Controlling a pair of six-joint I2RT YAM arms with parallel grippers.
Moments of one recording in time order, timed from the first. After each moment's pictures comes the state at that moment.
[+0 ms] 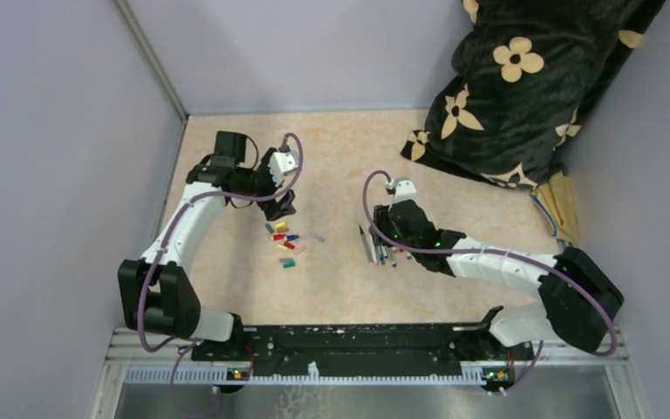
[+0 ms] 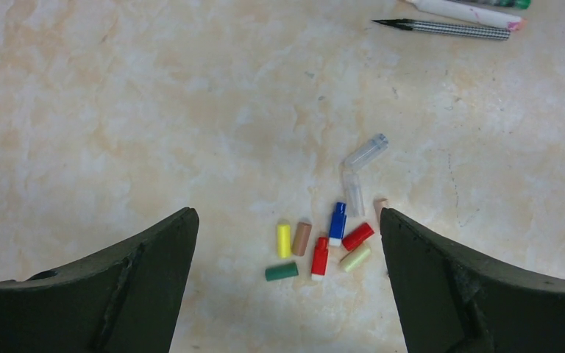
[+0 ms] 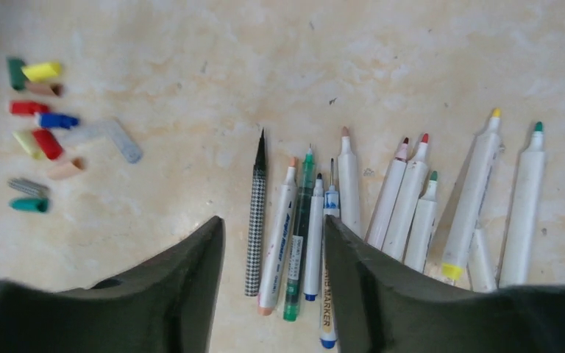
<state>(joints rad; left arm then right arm) -0.19 1.42 1.17 -0.71 0.65 0.88 0.83 1.36 0.67 0.08 0.30 0.47</state>
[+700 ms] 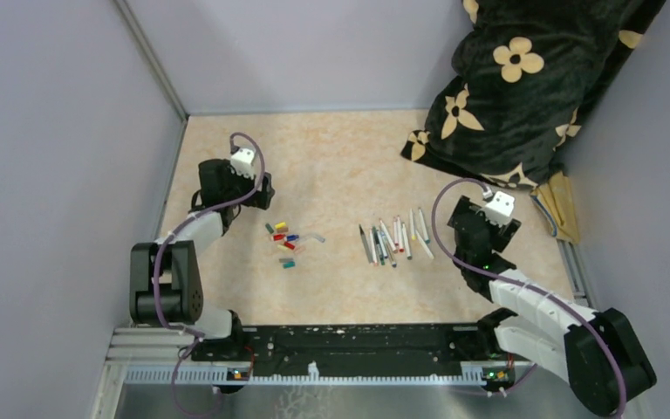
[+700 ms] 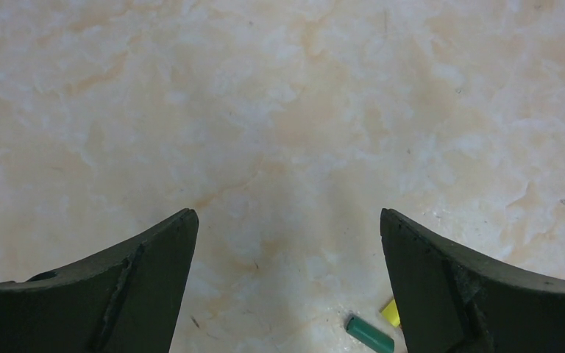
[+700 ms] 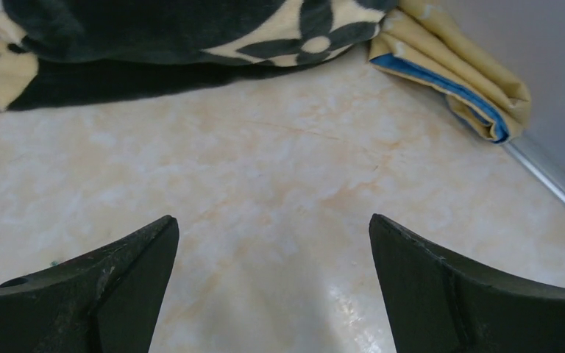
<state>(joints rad) 0.03 1.46 0.77 0.16 0.35 0.25 0.45 0.97 0.32 0.23 0.92 0.39</state>
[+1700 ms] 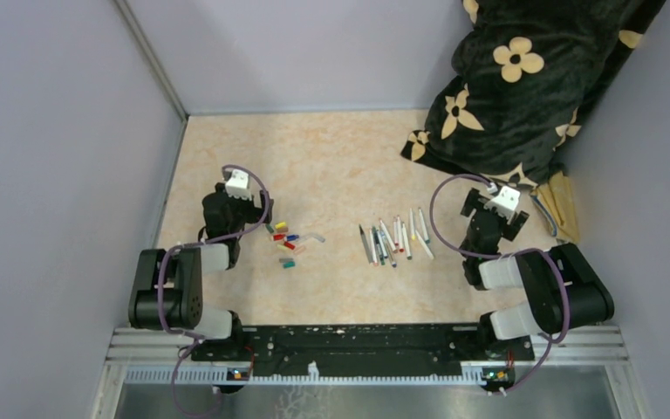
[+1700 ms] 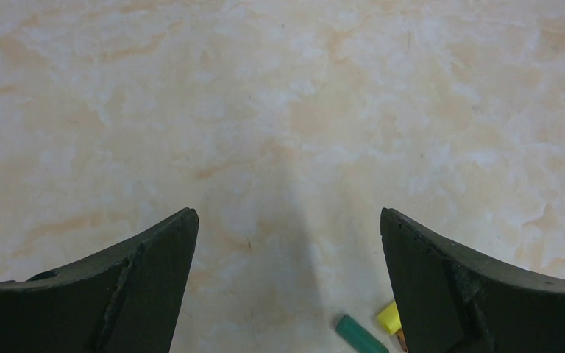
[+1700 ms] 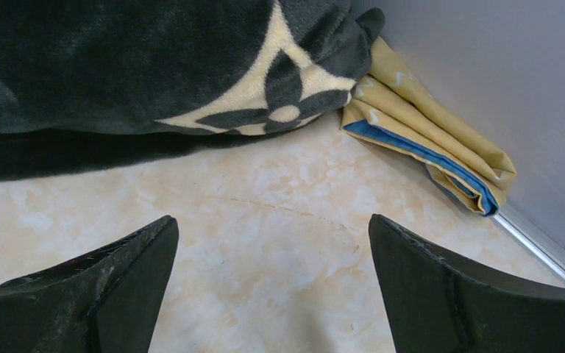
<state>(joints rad) 0.01 1.45 0.42 0.74 0.22 0.07 0.22 1.42 0.20 1.09 0.83 0.05</state>
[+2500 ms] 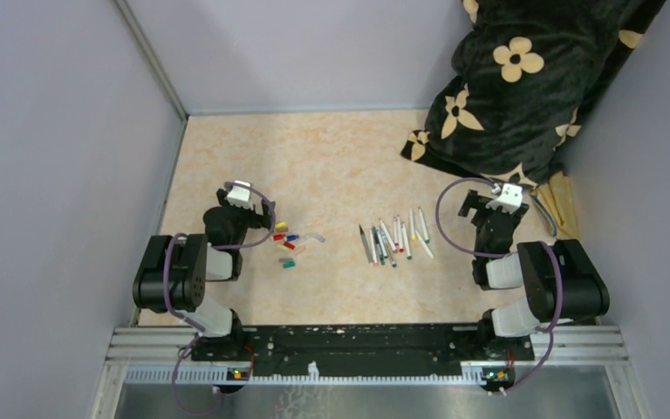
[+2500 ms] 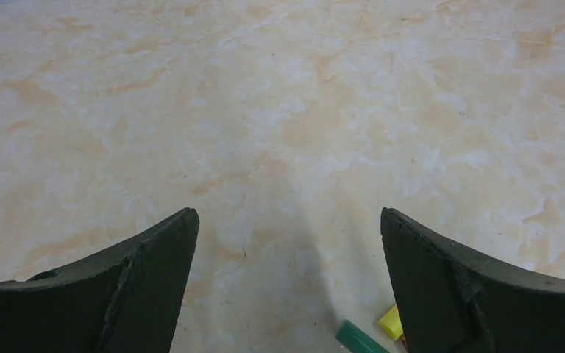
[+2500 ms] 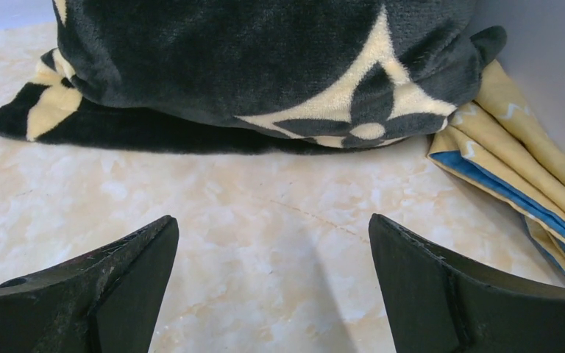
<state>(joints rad) 0.01 1.57 0.26 1.15 0.25 0.10 0.06 1.48 0.17 1.24 0.38 0.05</state>
